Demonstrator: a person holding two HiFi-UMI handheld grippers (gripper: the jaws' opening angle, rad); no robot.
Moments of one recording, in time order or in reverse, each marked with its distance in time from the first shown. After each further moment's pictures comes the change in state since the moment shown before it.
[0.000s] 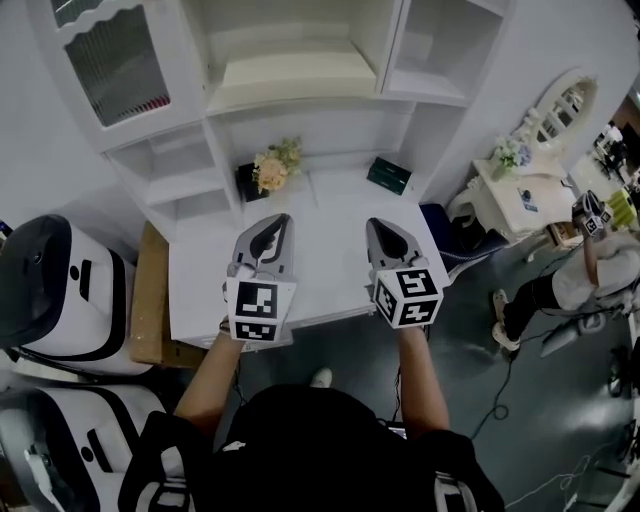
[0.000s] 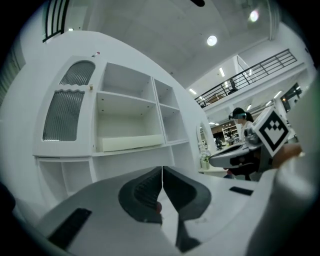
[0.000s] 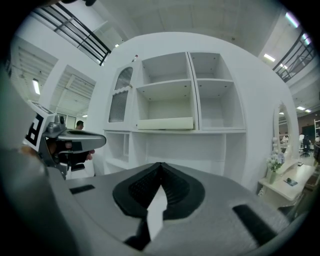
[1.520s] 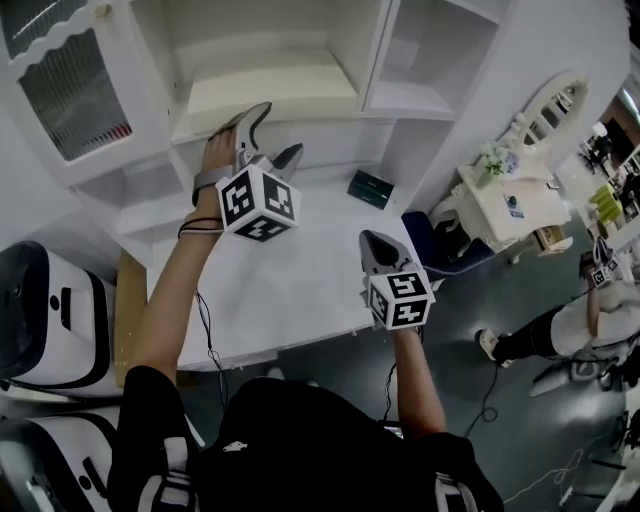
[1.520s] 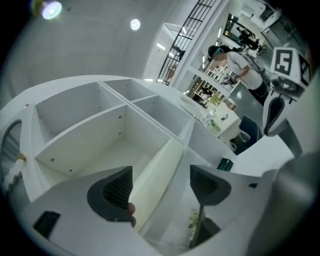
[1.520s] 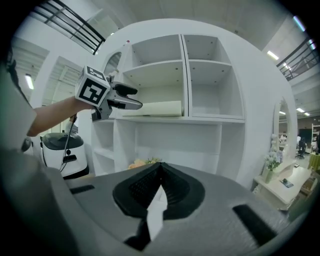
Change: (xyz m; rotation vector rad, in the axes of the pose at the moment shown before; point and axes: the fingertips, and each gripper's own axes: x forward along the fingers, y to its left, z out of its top) left arm 0.202 0.055 0.089 0.746 0.046 -0.025; right arm 0.058 -0.069 -0.032 -0.009 0.122 -0.034
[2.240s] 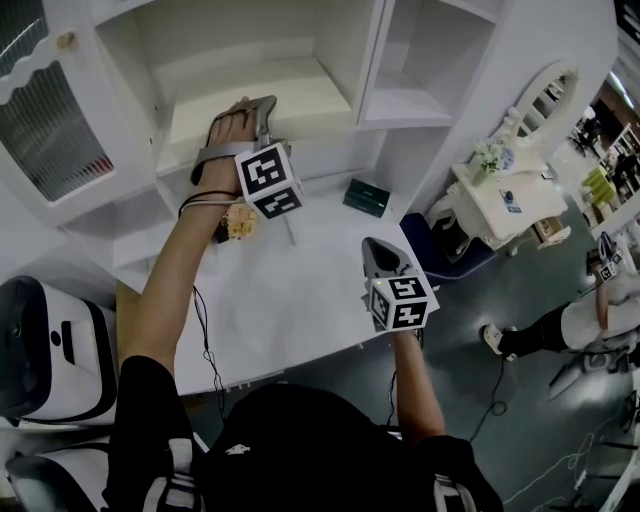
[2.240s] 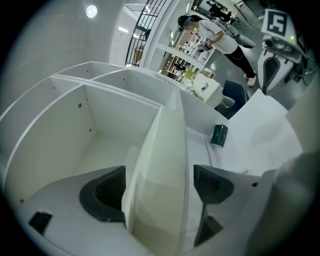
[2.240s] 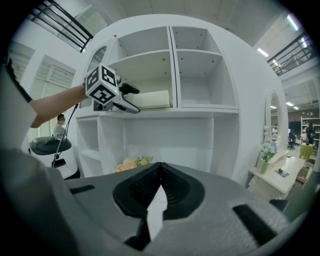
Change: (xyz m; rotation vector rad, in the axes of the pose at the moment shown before) left arm 0.100 -0.002 -0.040 0.330 0.190 -0.143; right arm 0.040 -0.030 -0.015 0.078 0.034 -0.088
